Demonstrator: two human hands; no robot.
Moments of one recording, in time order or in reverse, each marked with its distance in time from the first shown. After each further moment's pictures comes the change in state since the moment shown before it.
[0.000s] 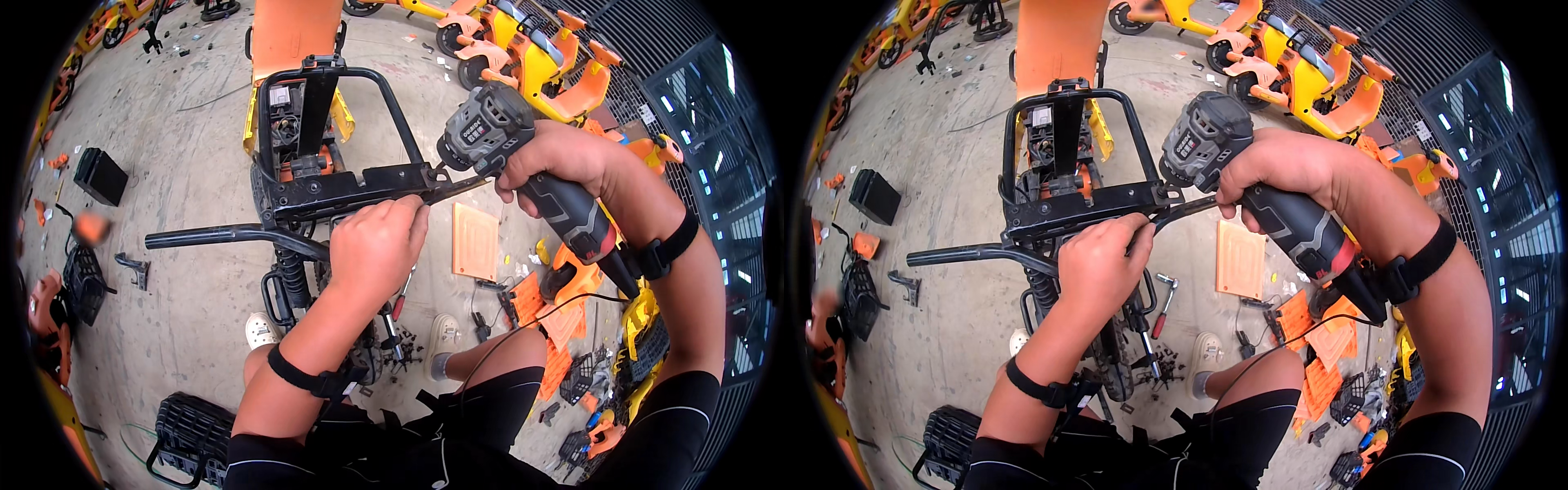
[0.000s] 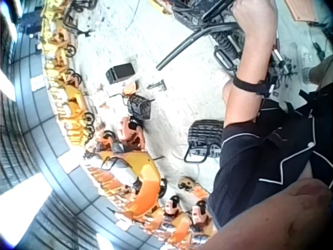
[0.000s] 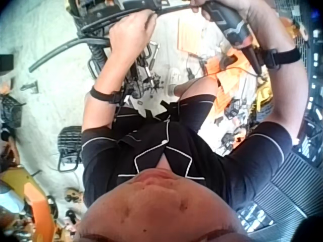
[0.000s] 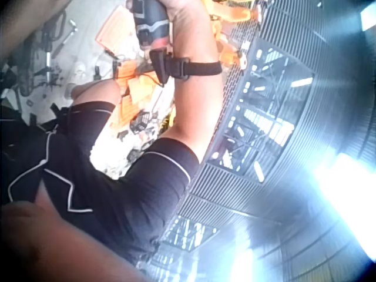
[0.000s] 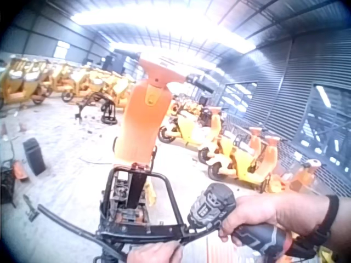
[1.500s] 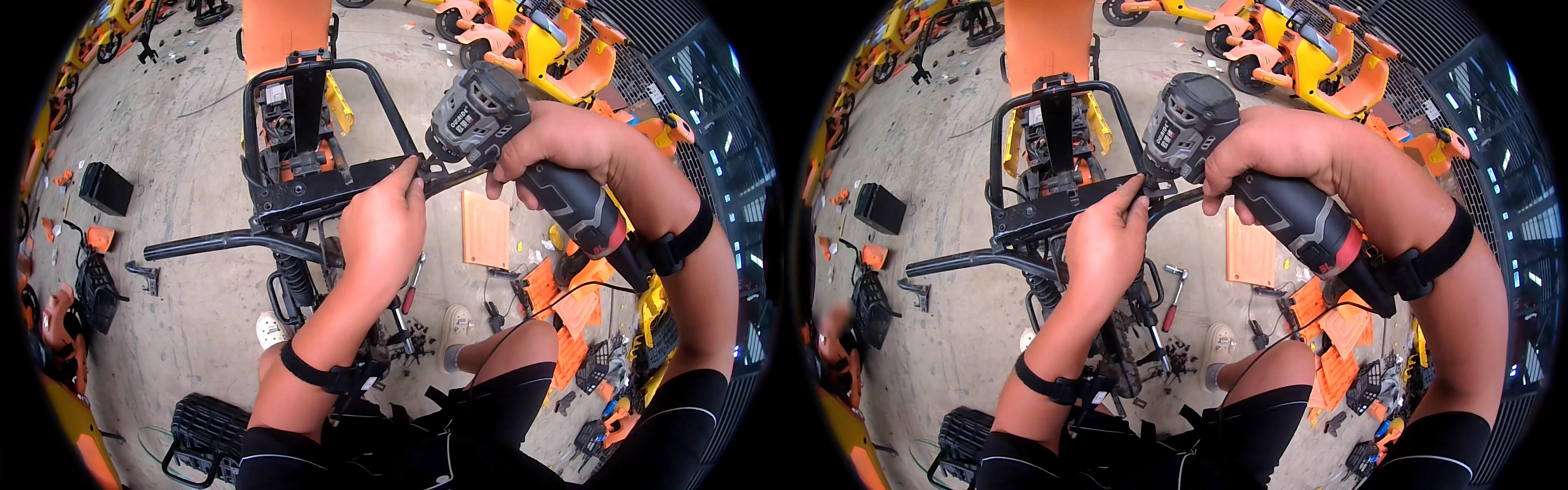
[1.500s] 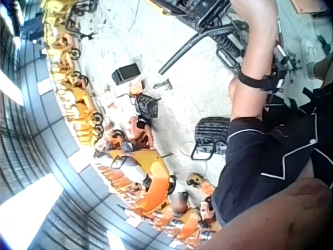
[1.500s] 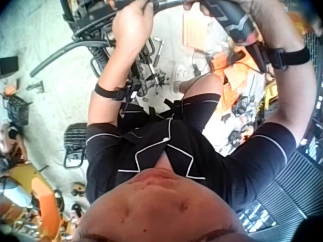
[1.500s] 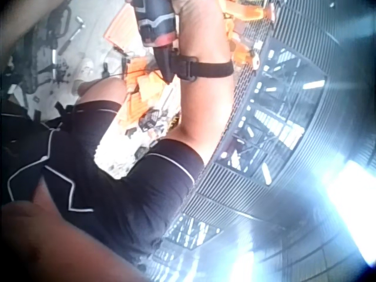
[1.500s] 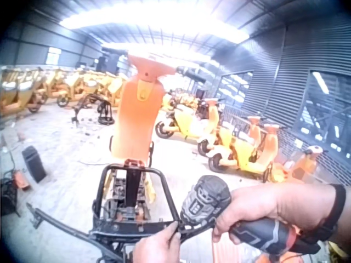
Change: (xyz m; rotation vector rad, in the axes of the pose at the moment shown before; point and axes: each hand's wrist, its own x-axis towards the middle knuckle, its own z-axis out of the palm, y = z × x) left_hand 0.028 0.020 0.012 -0.117 -0.296 -0.536; right_hand 0.005 0.006 -0.003 -0.024 -0.047 -0.069
